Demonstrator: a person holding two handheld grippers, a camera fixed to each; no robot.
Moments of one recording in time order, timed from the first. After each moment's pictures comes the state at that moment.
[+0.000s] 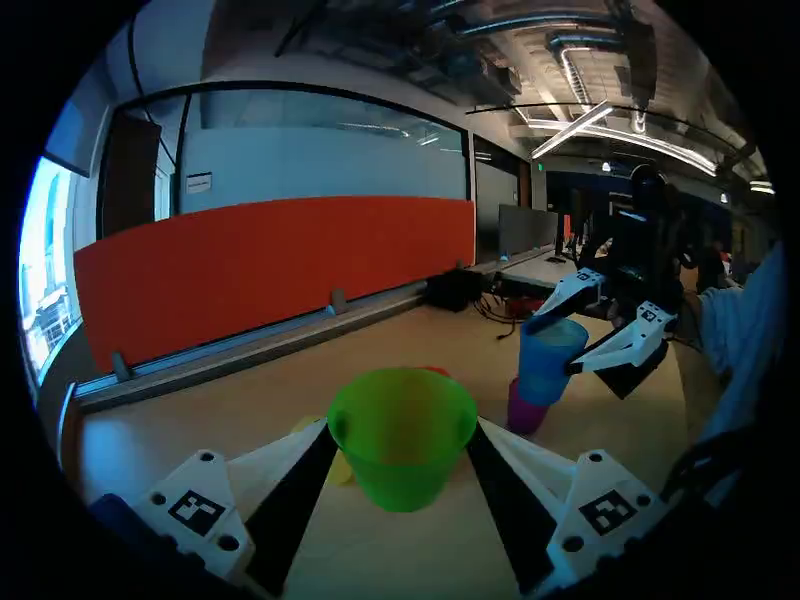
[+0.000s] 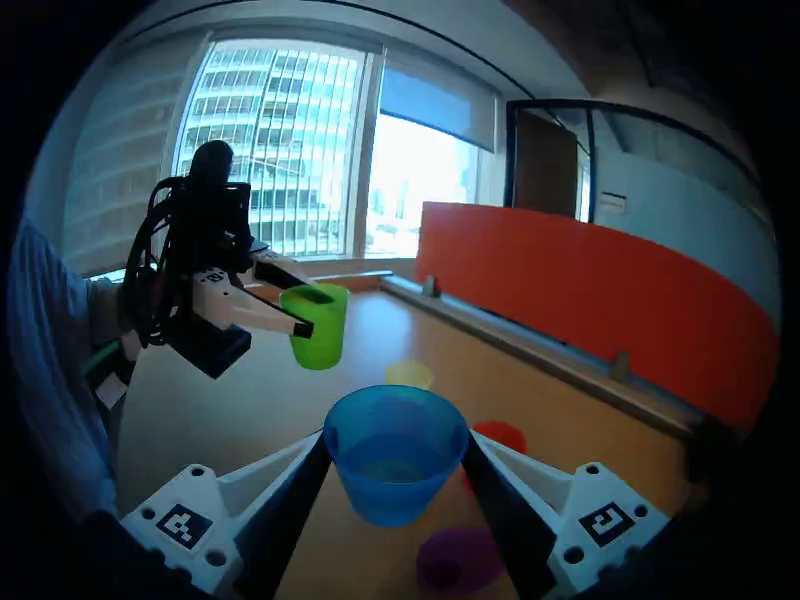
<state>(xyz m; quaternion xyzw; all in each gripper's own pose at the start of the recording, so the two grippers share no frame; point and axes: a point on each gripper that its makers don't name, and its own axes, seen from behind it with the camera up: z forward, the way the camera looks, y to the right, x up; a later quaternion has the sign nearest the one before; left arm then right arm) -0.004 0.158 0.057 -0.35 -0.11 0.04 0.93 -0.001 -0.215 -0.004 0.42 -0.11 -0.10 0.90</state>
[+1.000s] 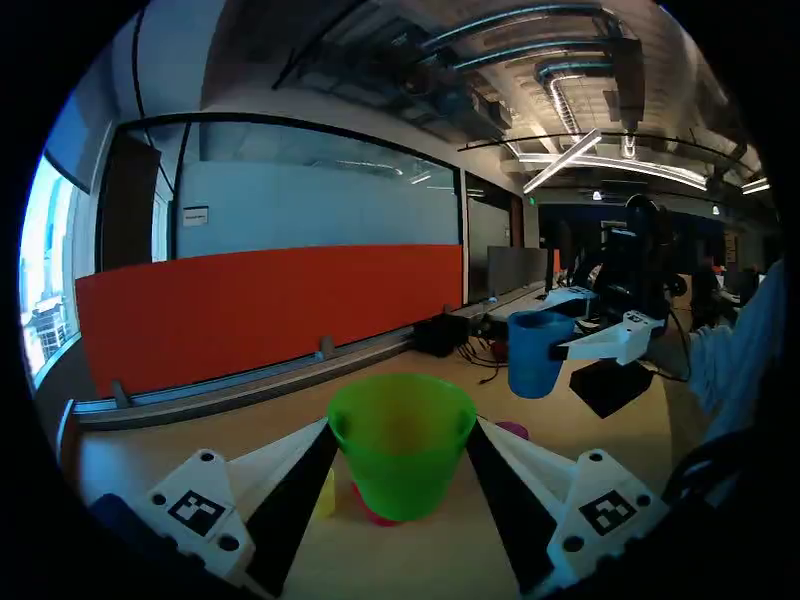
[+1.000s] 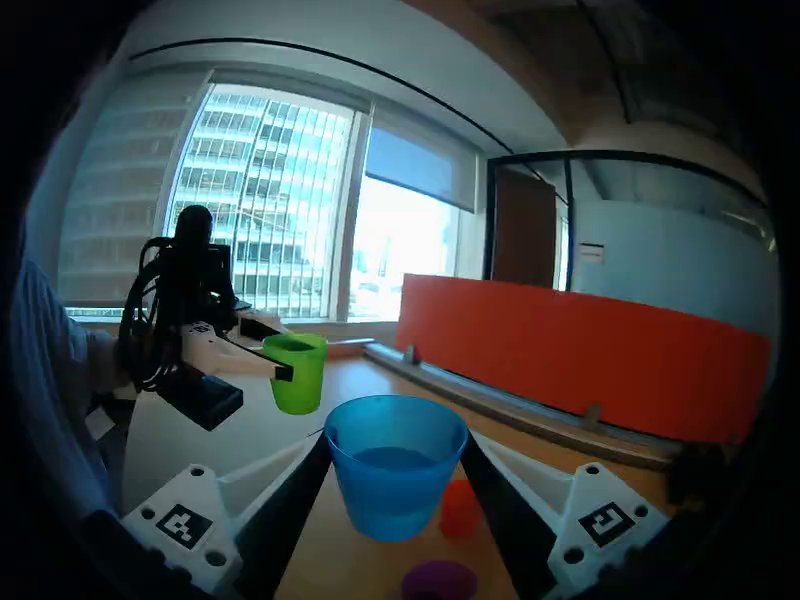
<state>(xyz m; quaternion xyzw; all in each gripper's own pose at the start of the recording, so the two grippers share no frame) 0.050 0.175 0.031 -0.36 -0.05 0.02 0.93 0.074 -0.206 -0.014 0.40 -0.01 -0.06 0.91</state>
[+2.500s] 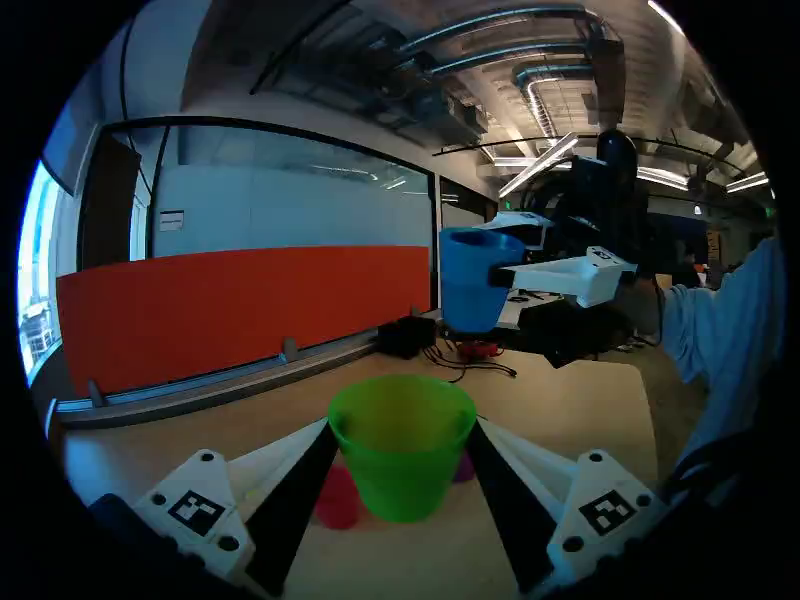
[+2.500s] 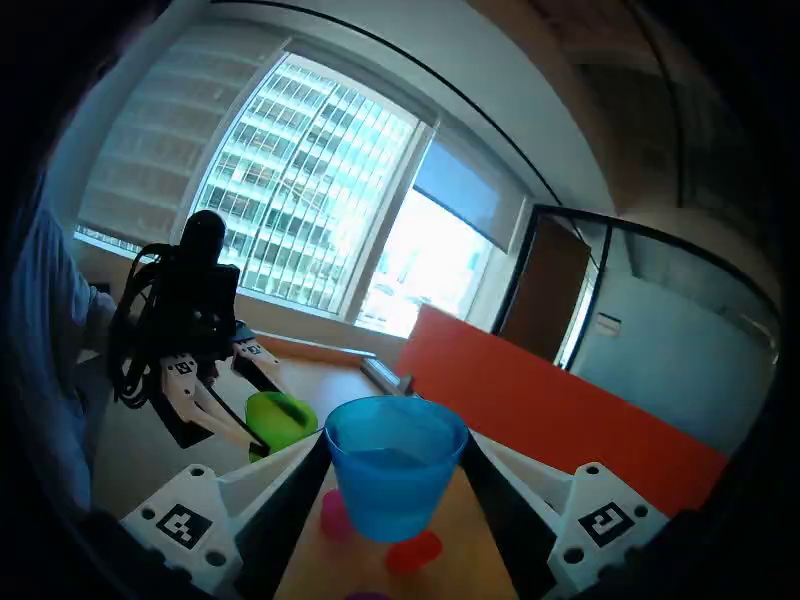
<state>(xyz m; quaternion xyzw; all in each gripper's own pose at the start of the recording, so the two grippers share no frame) 0.035 0.227 -0.001 -0.40 -0.04 0.02 0.91 0.142 -0.215 -0.011 0.42 0.06 -0.19 0.89</state>
